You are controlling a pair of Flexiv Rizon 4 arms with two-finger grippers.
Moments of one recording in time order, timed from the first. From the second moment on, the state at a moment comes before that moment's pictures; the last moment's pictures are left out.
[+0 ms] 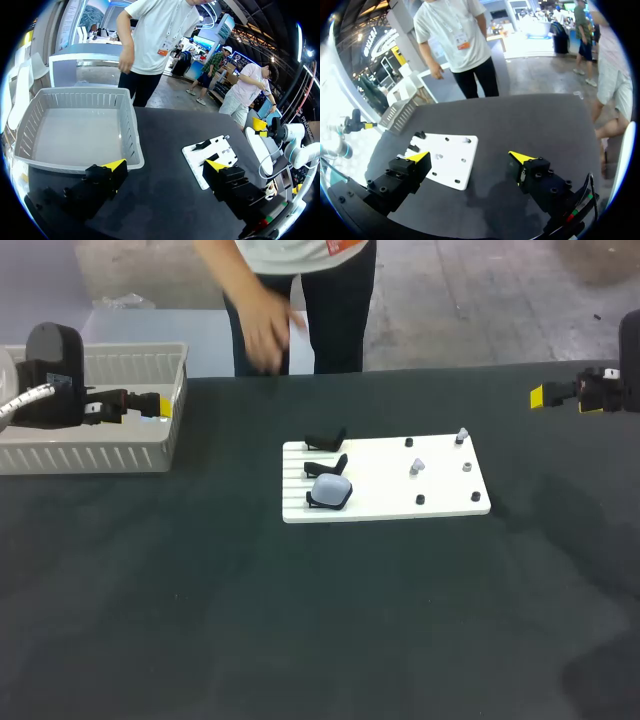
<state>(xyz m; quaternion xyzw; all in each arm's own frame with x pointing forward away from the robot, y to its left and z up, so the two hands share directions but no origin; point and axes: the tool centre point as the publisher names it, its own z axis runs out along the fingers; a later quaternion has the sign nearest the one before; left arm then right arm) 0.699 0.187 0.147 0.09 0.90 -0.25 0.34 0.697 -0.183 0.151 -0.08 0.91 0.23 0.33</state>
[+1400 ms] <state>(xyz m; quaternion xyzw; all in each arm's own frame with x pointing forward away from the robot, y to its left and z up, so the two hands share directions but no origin) 0.681 0.141 0.156 0.43 0.77 -0.24 0.40 0.697 -0.183 0.151 -0.08 0.91 0.23 0.33</state>
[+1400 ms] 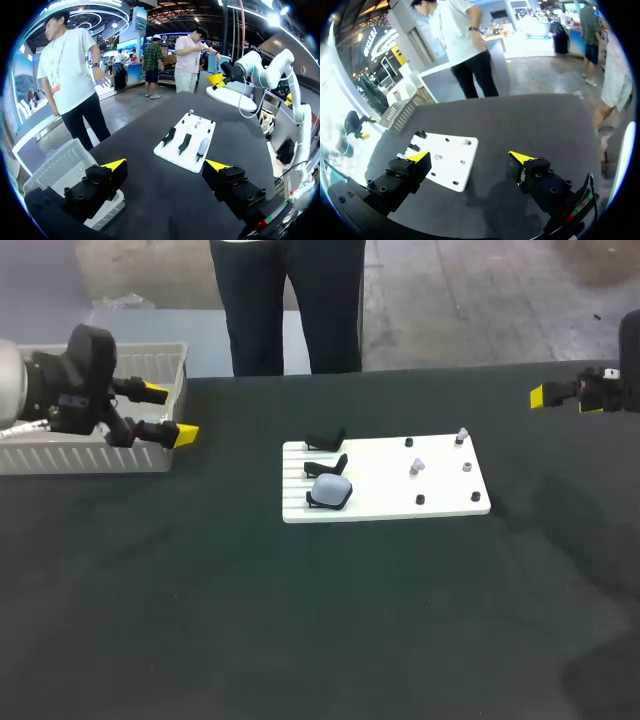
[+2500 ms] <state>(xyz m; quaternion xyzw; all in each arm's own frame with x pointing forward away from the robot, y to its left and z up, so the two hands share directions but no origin) 0.642 0.059 0.109 0.56 0.64 -0.31 0.43 0.697 -0.183 0.151 -0.08 0.91 0.23 0.33</state>
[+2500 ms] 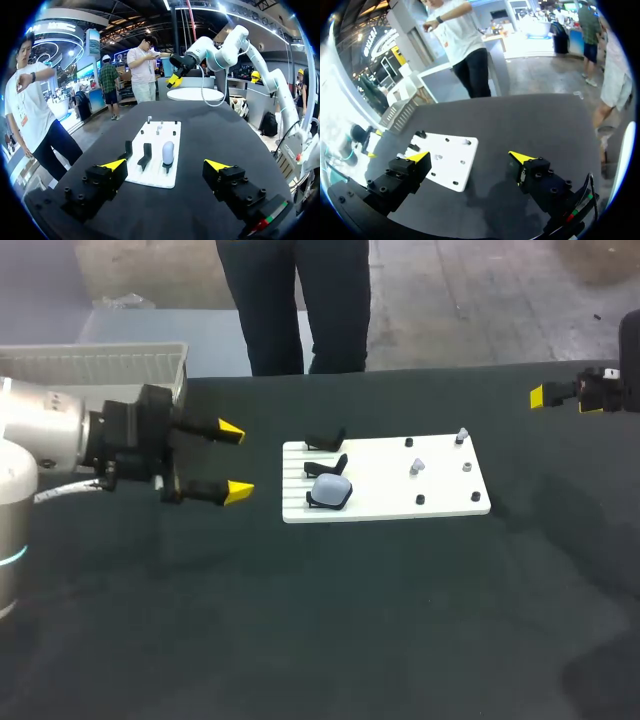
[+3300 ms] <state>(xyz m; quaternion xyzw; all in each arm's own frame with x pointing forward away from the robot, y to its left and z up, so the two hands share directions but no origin) 0.645 0.044 0.086 0.56 0.62 -0.34 0.43 0.697 -0.183 0.151 -0.08 0.91 0.23 0.33</state>
